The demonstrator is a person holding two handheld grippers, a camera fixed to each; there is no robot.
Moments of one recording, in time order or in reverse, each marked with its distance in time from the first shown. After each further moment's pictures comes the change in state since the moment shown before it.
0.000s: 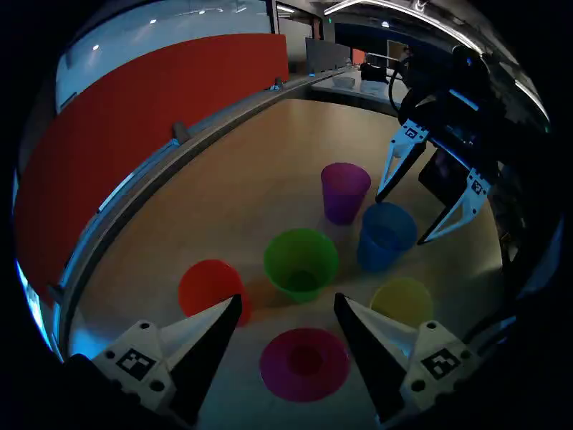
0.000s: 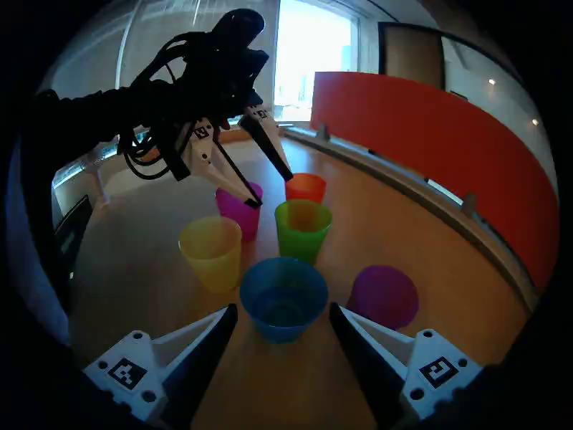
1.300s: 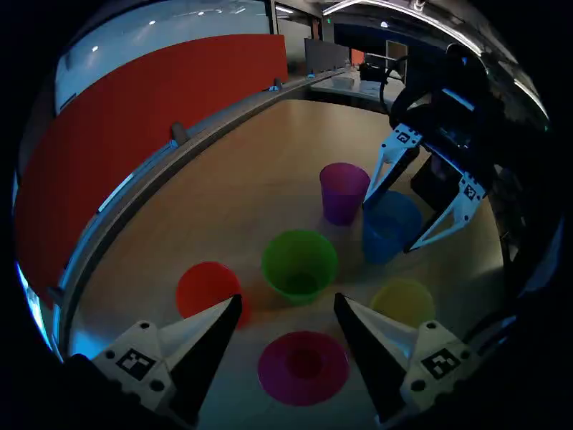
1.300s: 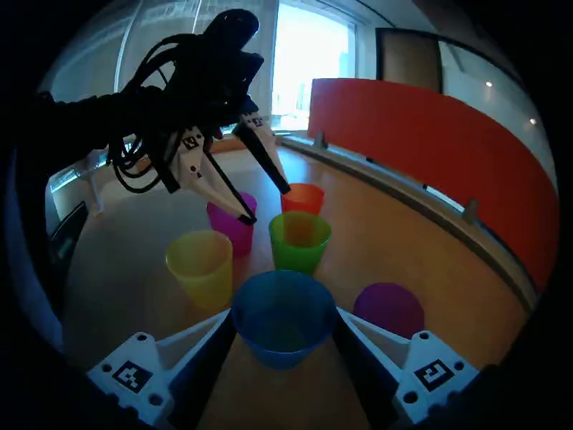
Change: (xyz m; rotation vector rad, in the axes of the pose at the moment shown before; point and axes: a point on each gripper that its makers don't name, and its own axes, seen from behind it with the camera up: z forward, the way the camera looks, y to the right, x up) left arm 0.002 0.002 0.005 -0.001 0.006 0.004; right arm 0.019 0.005 0.016 -0.012 0.063 0.004
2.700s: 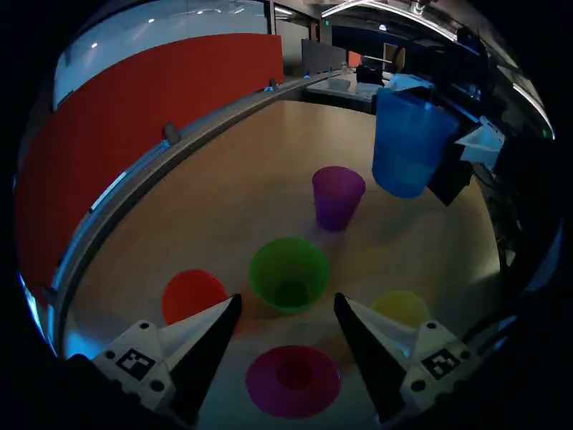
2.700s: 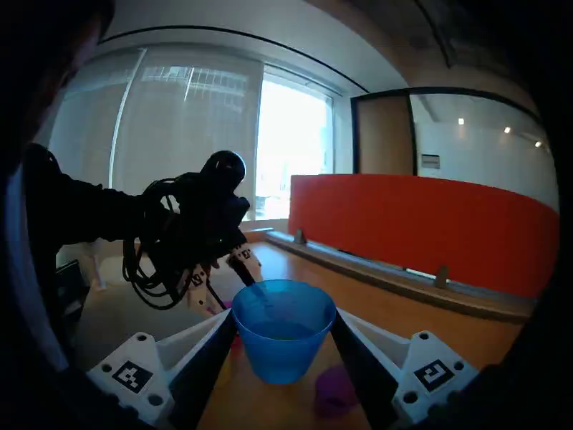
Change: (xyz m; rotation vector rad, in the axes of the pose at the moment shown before) left arm 0.006 0.012 0.012 -0.034 0.005 -0.014; right arm 0.127 0.015 -0.055 -0.068 0.415 0.039
